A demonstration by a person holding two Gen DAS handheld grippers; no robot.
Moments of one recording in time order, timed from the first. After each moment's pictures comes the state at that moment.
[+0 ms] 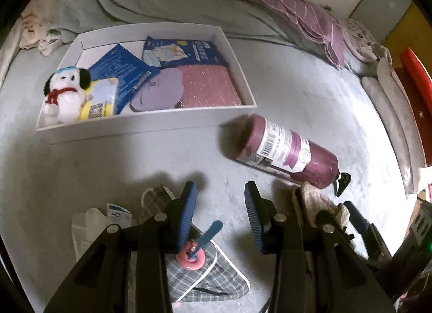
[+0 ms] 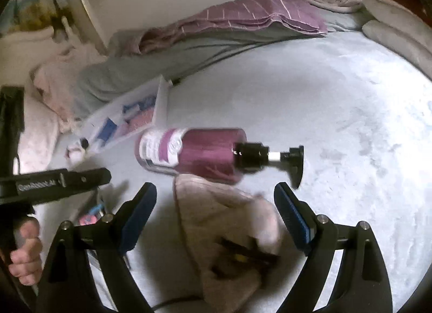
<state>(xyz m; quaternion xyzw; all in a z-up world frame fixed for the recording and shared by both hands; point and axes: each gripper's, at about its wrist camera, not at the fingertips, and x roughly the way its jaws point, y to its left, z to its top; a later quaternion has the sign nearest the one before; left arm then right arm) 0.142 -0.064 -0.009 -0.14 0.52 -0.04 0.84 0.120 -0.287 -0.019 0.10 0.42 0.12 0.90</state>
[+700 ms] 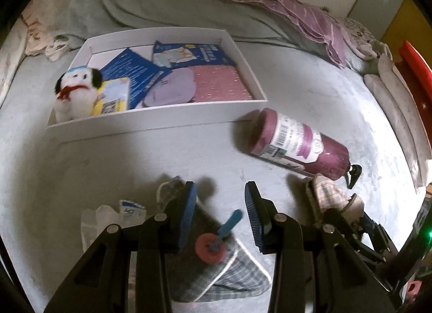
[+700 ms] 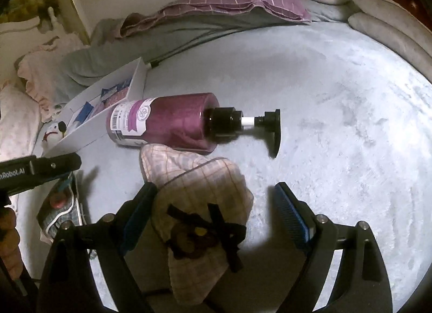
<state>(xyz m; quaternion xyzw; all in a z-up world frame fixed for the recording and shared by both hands) 0.125 -0.052 -0.017 -0.12 0.50 -0.02 0.86 0.109 -0.304 -0.042 0.09 0.43 0.07 0.90</state>
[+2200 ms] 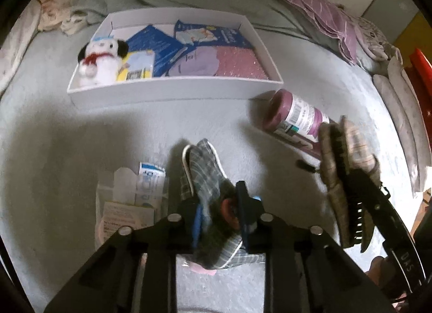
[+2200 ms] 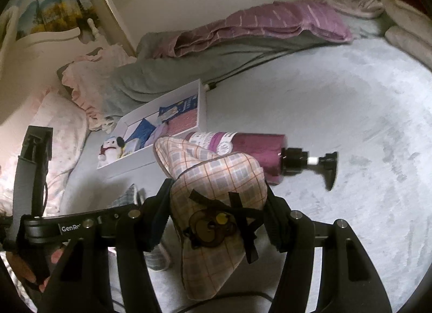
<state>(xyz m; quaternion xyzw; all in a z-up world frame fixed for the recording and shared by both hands) 0.102 -0.041 -0.010 -0.14 0.53 0.00 0.83 0.114 -0.277 0.001 0.14 0.41 0.20 0.88</state>
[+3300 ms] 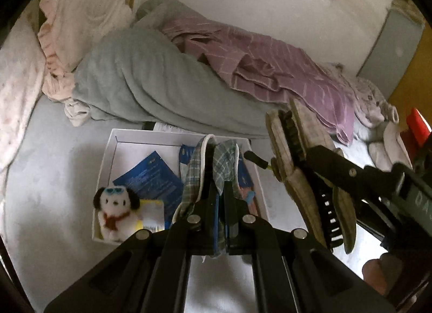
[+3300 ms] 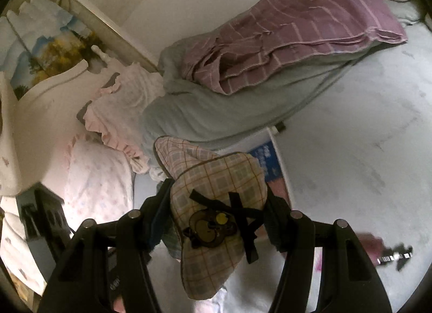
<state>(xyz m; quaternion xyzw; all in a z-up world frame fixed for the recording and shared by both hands) 0.212 0.016 0.085 -0.17 0.41 0.03 0.90 0.263 -0.190 0.092 0.24 0.44 0.25 0.83</state>
